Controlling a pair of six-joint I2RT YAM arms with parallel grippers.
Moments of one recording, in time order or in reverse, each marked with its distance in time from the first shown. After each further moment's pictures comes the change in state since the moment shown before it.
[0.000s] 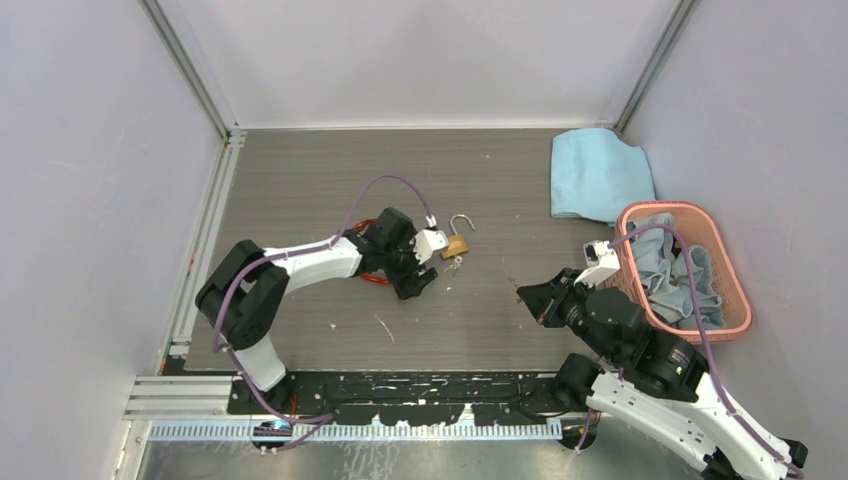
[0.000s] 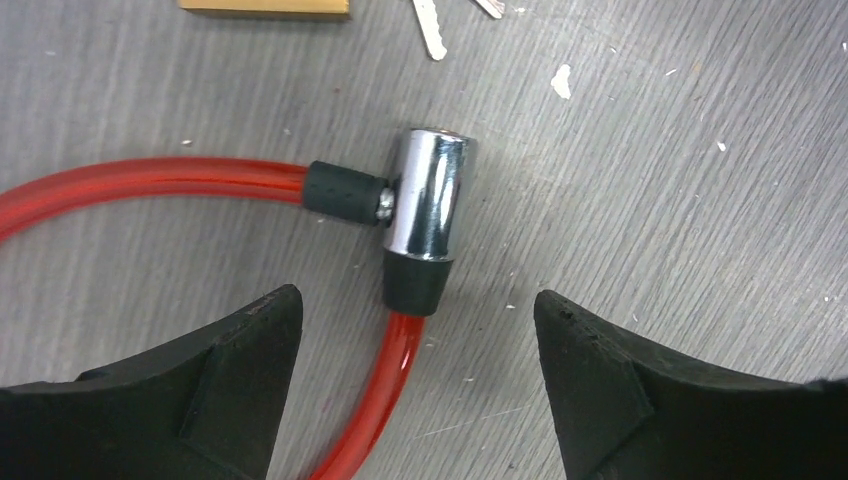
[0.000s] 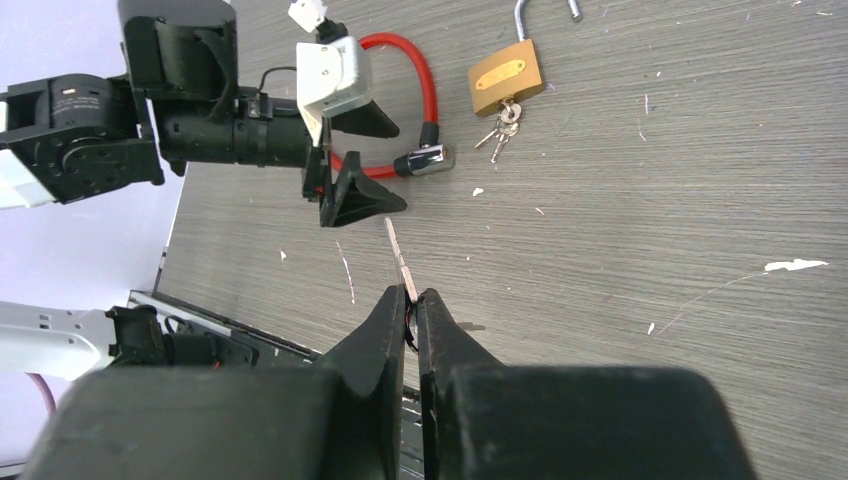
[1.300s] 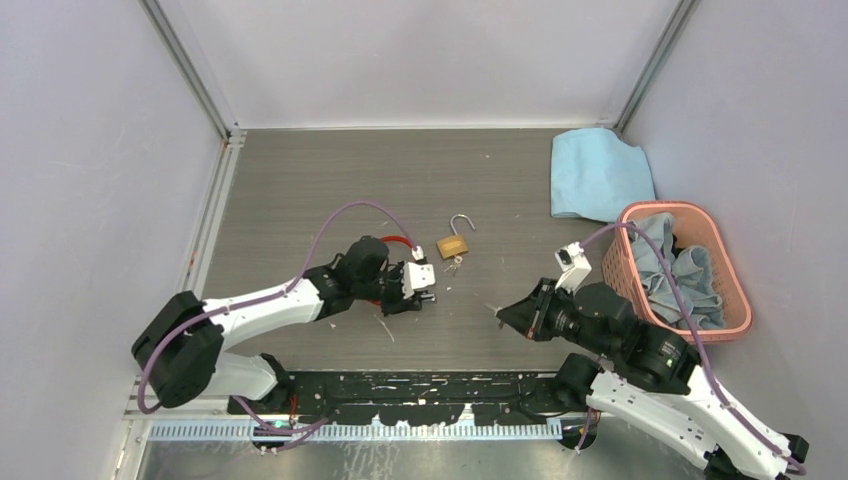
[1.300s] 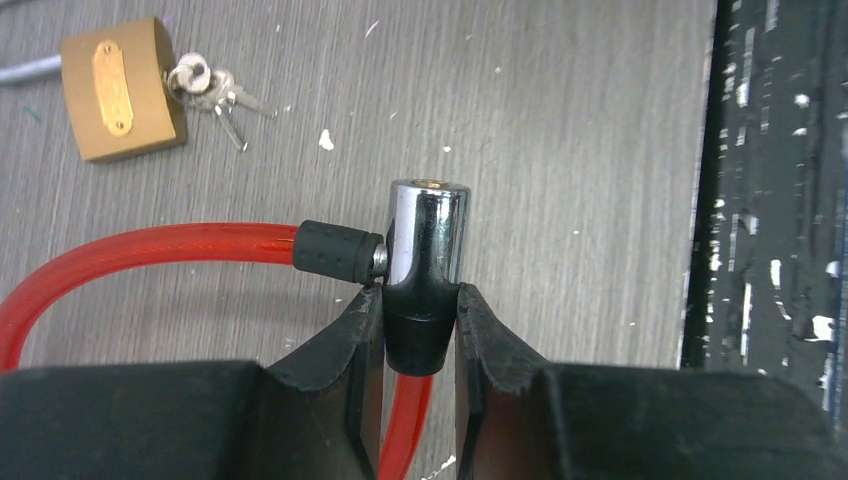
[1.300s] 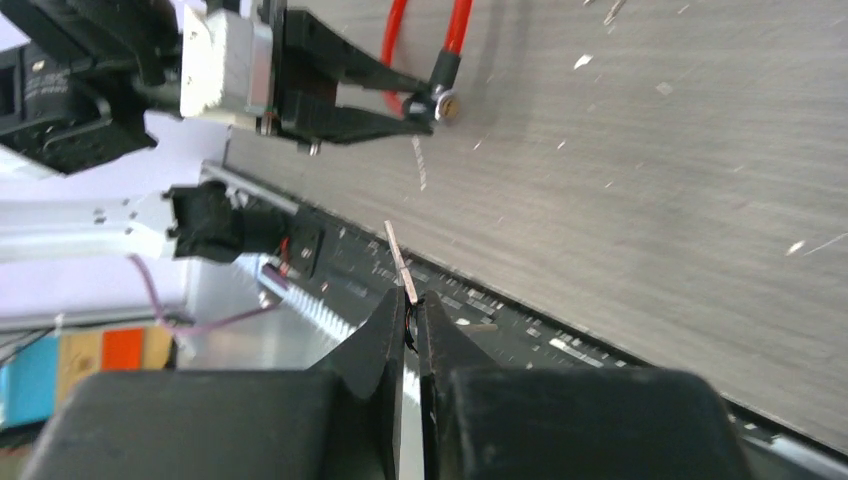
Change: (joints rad) left arm -0.107 -0.358 -0.306 0.195 0.158 0.060; right arm 0.000 0.053 0.000 -0.021 -0.256 0.071
